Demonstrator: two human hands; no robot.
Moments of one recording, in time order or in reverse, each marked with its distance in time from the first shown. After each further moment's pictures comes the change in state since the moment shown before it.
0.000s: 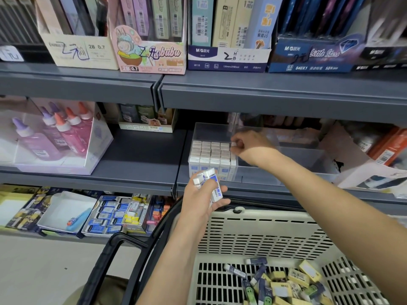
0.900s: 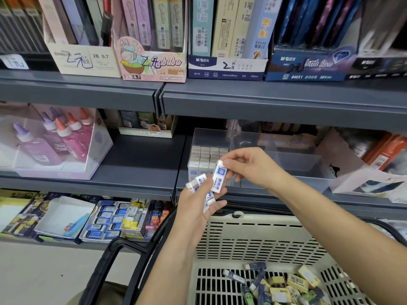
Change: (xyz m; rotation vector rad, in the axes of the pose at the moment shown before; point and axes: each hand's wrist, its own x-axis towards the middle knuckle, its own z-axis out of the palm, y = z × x) left_hand -0.002 0.008 -0.004 -0.141 0.004 -0.091; right_hand -0.059 -0.017 -0.010 0.792 -0.193 -0.072
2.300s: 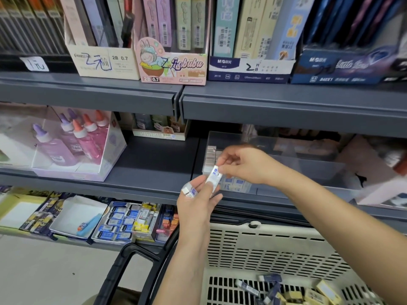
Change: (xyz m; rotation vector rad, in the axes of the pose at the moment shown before) left_hand 0.008 0.005 -0.012 -0.050 0.211 0.221; right_hand 0.031 -0.027 0.019 -0.347 -0.132 -0.060
